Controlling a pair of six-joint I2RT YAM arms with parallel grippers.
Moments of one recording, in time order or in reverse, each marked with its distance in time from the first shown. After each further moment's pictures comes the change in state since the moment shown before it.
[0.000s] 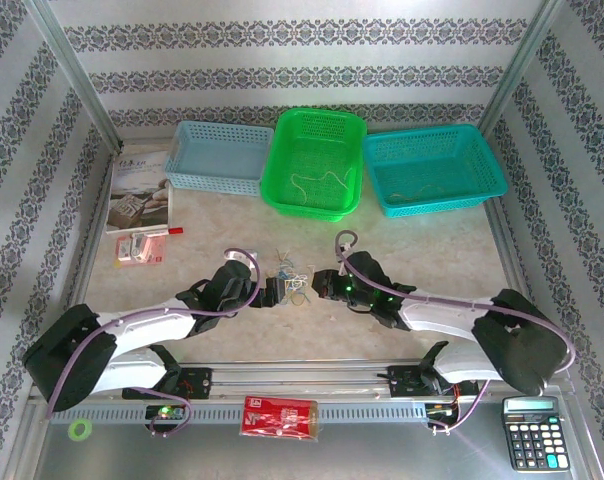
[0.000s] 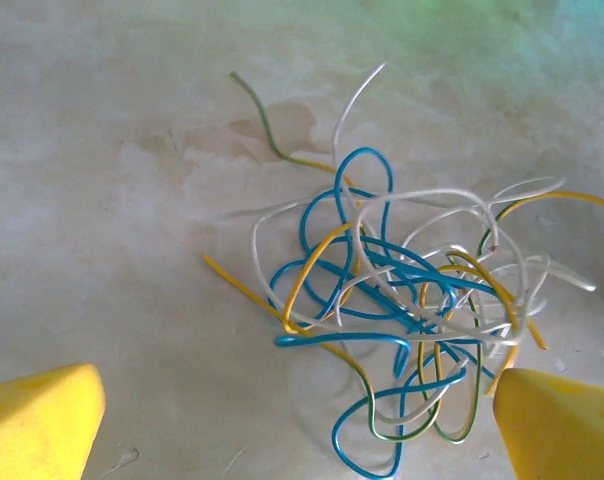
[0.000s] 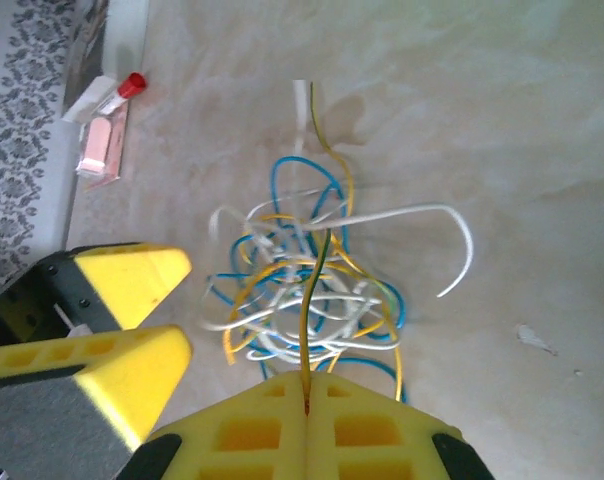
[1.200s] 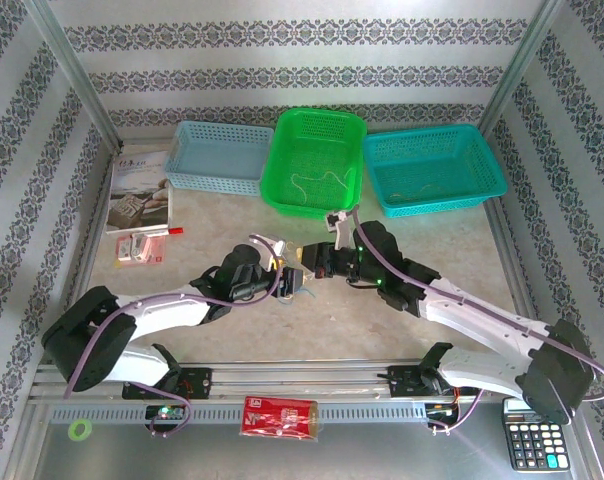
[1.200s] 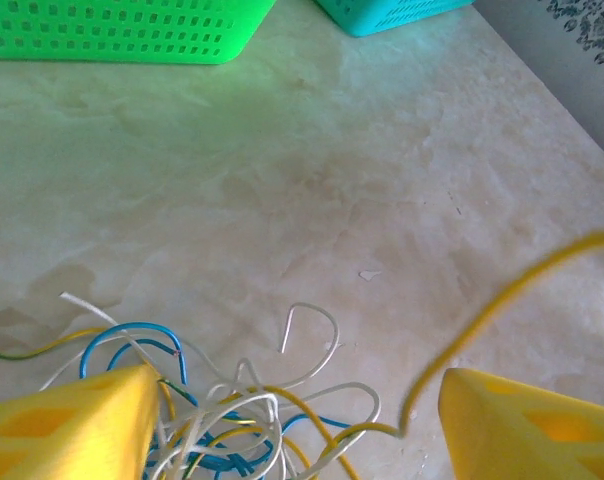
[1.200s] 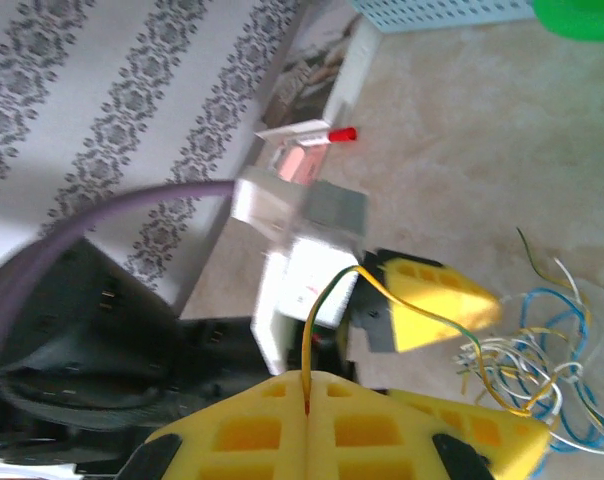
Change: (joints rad) left arm 0.000 0.163 0.124 0.230 0.202 0.199; right arm 0.016 -0.186 0.319 -0.290 -0.117 -0.155
